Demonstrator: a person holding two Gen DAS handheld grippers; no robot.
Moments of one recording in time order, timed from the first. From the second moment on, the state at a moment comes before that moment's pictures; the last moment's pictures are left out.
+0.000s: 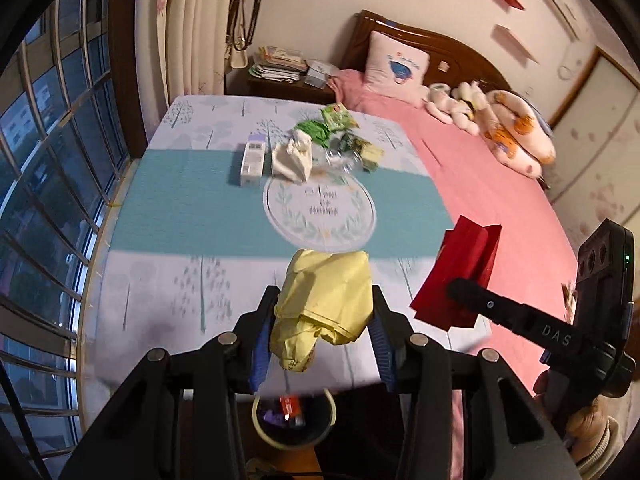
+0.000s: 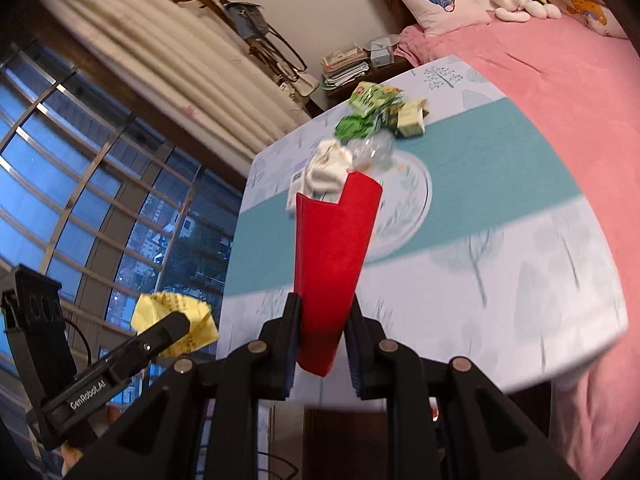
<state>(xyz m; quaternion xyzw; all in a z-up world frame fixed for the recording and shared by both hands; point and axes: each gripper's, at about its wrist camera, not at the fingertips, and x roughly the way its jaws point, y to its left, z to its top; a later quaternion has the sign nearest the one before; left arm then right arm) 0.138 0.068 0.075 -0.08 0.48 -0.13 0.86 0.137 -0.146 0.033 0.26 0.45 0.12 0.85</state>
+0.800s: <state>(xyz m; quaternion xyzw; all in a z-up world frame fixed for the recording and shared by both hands) 0.018 0.035 -0.136 -0.03 0.62 -0.14 0.77 -0.014 -0.110 -0.145 0.18 0.60 0.07 0.78</state>
